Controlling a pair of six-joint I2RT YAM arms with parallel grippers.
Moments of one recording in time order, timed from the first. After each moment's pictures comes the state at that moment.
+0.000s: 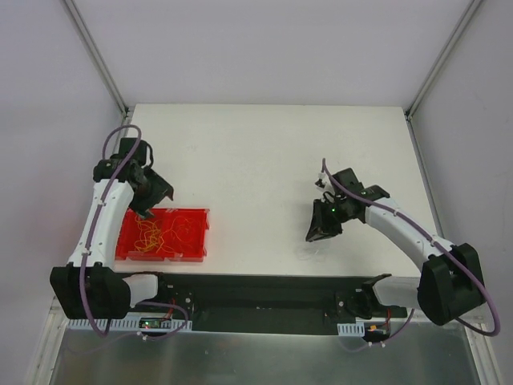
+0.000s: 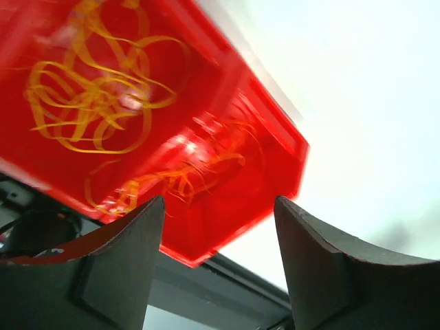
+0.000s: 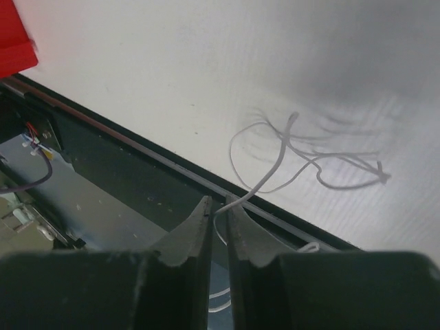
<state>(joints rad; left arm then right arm) 0.06 1.21 1.16 -1.21 -0.06 -0.87 0.42 1.25 0.81 -0.80 -0.48 0.42</state>
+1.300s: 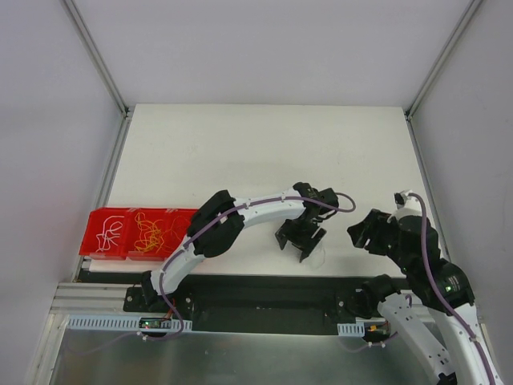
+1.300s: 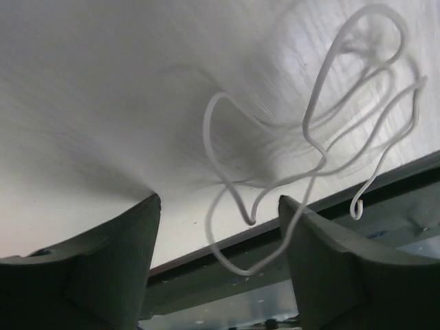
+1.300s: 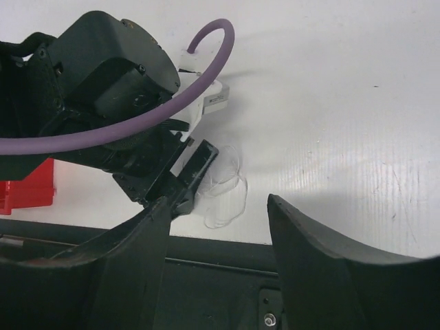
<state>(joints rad) -1.11 2.31 1.90 -1.11 0.20 -0.49 0.42 0.37 0.81 -1.02 0.09 0.55</state>
